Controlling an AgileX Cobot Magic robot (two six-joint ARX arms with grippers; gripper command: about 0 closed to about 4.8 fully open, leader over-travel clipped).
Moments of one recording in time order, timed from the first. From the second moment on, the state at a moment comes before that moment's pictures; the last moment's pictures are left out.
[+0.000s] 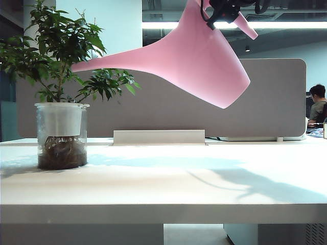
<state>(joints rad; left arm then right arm) -0.33 0.34 0.99 -0.98 0.15 0.10 0.42 1.55 1.22 0.41 0.23 -0.85</state>
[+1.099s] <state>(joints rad) -0.33 0.34 0.99 -0.98 0.15 0.10 0.46 1.62 1.42 0.41 0.26 -1.09</state>
